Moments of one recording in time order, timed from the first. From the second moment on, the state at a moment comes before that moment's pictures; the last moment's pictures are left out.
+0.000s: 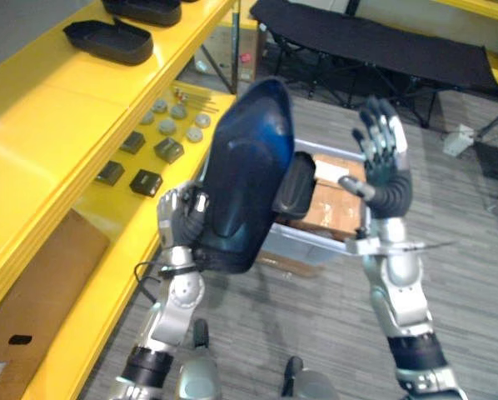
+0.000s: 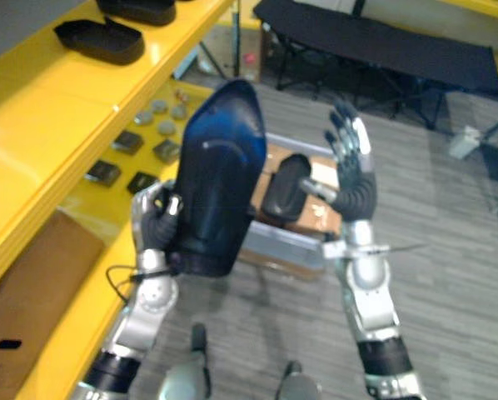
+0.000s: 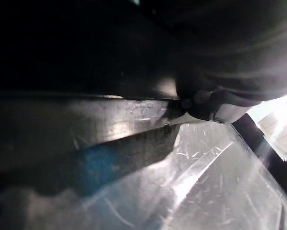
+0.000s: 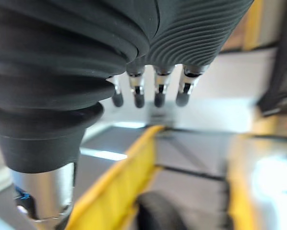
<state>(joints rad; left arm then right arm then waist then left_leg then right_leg) -0.11 0.19 -0.16 -0.01 0.57 -0.12 0.66 -0.04 -0.29 0.01 -0.17 0.32 -0.34 0.02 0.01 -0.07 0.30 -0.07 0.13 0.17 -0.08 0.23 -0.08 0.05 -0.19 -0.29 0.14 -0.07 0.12</state>
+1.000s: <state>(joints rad) 0.34 -0.01 0.42 -0.42 0.23 -0.37 0.79 0.07 -0.06 -0.03 0.14 0.25 -0.29 0.00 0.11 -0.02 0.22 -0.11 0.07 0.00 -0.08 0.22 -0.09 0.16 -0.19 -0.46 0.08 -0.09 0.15</state>
